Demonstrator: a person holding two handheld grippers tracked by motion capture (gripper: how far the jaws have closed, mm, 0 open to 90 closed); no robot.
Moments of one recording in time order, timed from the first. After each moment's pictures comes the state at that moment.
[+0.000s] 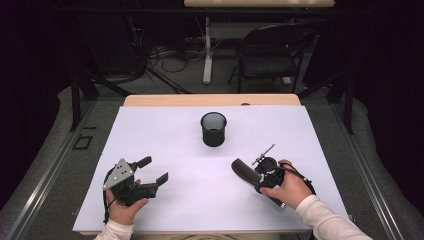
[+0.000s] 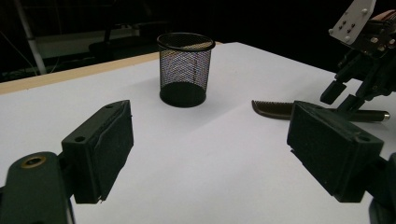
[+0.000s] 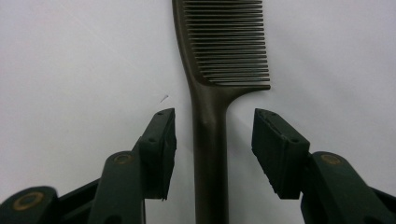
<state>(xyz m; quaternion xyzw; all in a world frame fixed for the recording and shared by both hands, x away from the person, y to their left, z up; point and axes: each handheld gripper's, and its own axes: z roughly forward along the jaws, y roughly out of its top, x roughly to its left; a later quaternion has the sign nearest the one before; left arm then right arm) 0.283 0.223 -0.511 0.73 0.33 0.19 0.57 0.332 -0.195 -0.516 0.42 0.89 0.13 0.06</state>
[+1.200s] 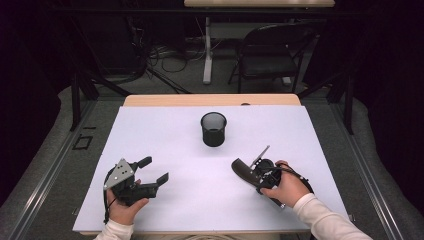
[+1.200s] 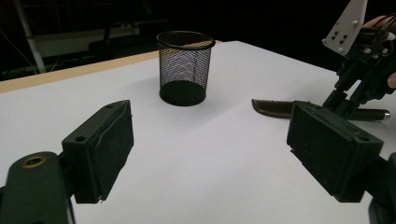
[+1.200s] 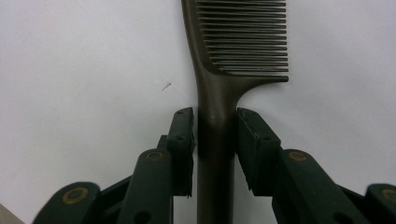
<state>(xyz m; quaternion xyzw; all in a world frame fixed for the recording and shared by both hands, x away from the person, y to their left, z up) 0.283 0.222 -0.512 0.73 0.33 0.20 0.57 0.336 -0.192 -0.524 0.40 0.91 0.08 0.04</state>
